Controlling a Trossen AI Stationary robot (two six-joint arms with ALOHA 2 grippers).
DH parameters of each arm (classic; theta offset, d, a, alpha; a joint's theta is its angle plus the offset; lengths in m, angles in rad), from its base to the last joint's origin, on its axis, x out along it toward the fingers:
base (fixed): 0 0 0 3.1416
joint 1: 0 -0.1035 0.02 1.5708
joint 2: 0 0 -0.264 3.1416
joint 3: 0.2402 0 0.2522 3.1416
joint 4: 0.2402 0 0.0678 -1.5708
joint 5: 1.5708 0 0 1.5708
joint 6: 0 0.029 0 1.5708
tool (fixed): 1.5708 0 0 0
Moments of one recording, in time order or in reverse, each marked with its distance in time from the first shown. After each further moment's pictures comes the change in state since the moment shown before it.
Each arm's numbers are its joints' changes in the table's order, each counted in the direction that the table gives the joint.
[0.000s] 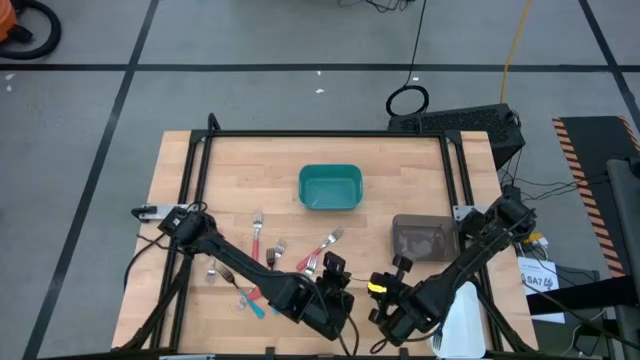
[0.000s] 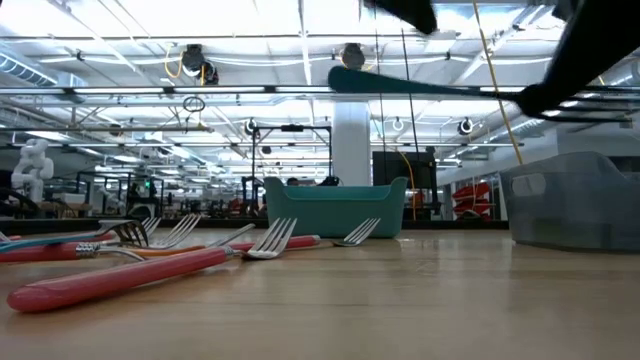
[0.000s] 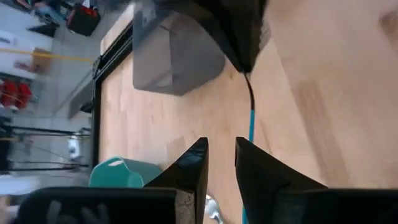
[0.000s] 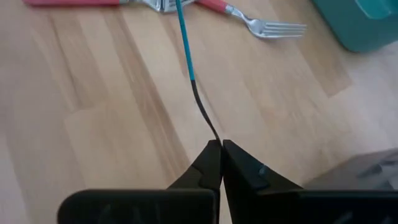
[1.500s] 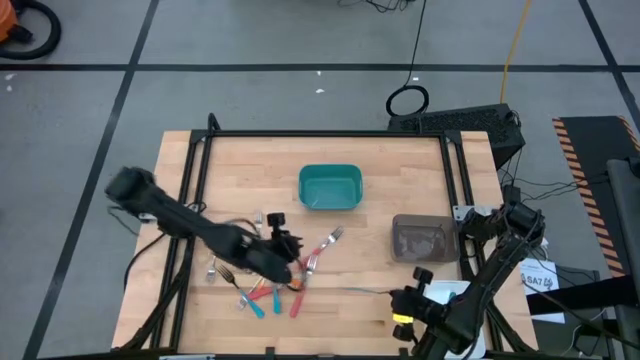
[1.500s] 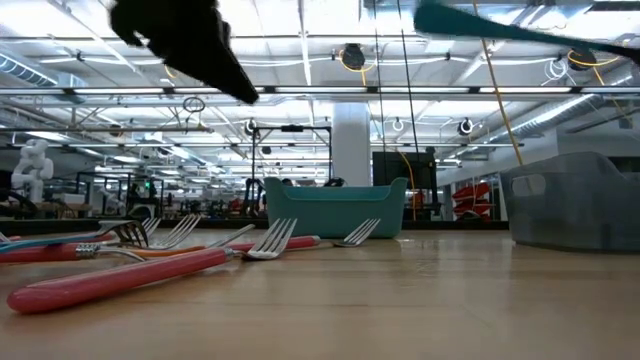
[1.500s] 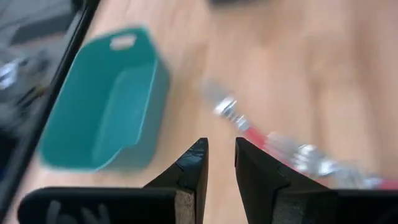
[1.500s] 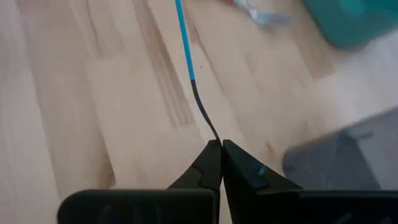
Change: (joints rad) left arm -0.087 -0.667 -0.955 -0.403 0.140 -0.285; right arm -0.195 -0.002 0.000 0.135 0.115 0.128
